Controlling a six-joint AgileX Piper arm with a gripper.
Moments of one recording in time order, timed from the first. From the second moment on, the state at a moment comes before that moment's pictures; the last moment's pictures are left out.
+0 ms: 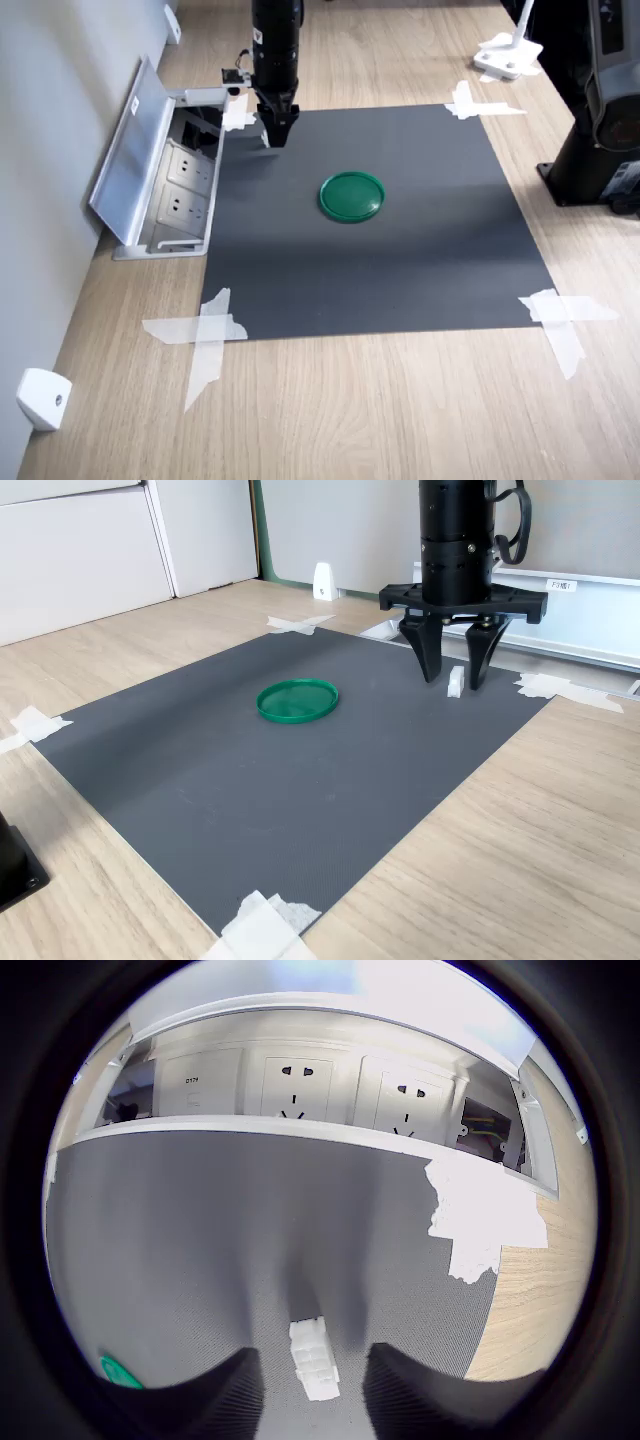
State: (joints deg) arm -15.5 115.7 -86.5 0.0 48.9 -21.4
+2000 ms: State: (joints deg) arm -0.3 92.8 -53.8 2.5 39.2 -25.7
